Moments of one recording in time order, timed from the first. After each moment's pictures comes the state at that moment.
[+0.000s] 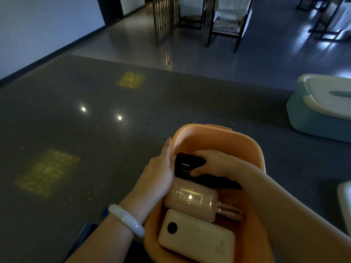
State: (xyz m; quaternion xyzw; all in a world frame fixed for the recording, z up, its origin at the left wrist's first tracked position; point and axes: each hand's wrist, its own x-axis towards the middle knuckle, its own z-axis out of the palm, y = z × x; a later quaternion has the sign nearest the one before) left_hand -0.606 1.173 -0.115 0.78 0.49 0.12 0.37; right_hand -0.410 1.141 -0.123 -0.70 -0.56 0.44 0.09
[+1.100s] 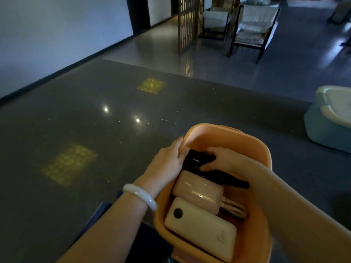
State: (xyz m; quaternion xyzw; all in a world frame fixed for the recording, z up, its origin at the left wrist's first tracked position) left_hand -0.612 1.171 -0.106 0.80 0.48 0.15 0.34; right_hand -0.413 1.136 -0.113 -0.70 -0.58 0.40 0.09
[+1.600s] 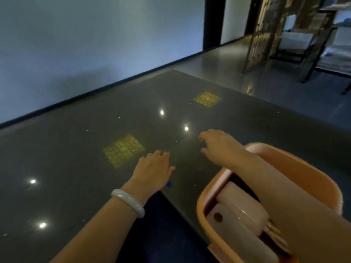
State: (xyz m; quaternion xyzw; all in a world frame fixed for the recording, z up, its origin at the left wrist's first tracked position) left_hand -0.758 1.131 -0.080 0.77 0.64 -0.02 0.00; right_hand -0.557 1.178 -0.036 -0.57 -0.82 0.08 0.05
